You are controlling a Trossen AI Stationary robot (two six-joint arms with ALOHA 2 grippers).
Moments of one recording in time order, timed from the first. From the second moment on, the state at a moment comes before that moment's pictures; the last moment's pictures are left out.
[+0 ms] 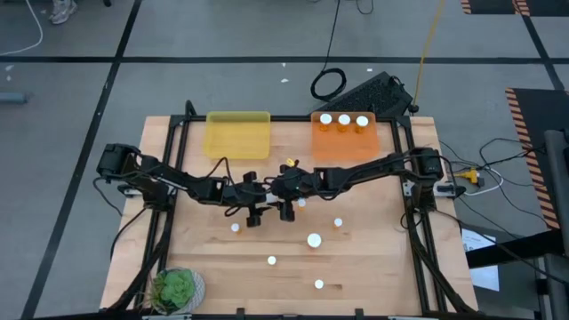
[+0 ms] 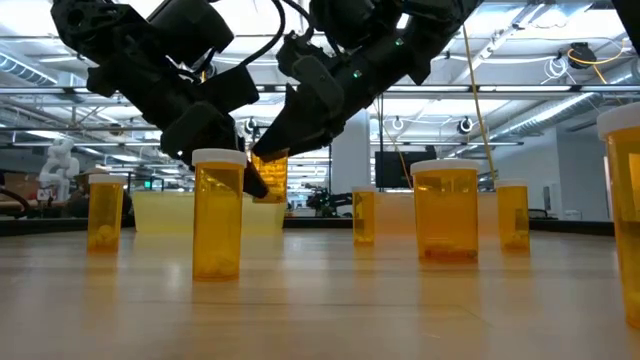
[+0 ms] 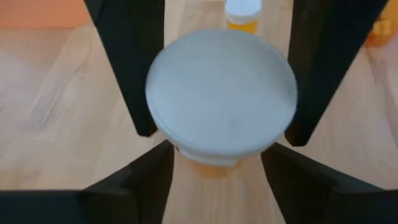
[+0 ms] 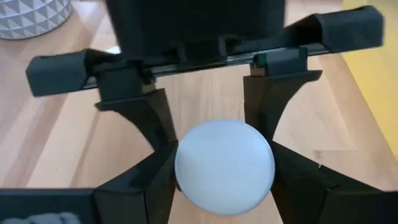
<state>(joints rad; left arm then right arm) -0.09 1.55 0.63 0.20 -0.20 -0.06 0.00 1.91 1.19 0.09 -0.03 -0.01</state>
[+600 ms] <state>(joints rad) -0.09 1.55 0.63 0.13 -0.29 -0.11 -0.09 1.67 1.19 -0.24 0.03 -0.08</state>
